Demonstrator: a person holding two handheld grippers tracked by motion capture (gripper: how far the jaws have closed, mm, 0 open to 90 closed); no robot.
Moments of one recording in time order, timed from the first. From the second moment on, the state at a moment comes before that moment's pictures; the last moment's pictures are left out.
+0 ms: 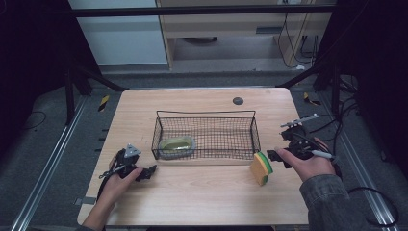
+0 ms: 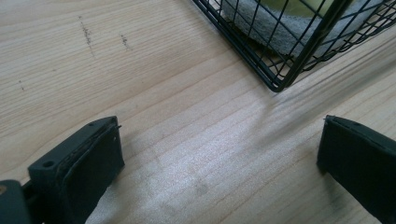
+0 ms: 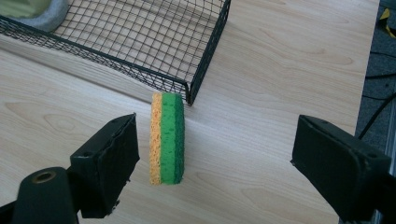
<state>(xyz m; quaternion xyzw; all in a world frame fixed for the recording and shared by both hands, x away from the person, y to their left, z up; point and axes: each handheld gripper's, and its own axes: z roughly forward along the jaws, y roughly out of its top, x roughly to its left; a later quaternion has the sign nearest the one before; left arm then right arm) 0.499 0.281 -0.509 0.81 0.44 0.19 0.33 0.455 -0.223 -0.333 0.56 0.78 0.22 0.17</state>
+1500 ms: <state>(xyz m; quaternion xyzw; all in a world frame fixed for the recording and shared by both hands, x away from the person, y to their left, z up) 0.500 0.281 -0.509 0.81 0.44 0.19 0.33 0.485 -0.179 -0.416 0.53 0.84 0.13 0.08</state>
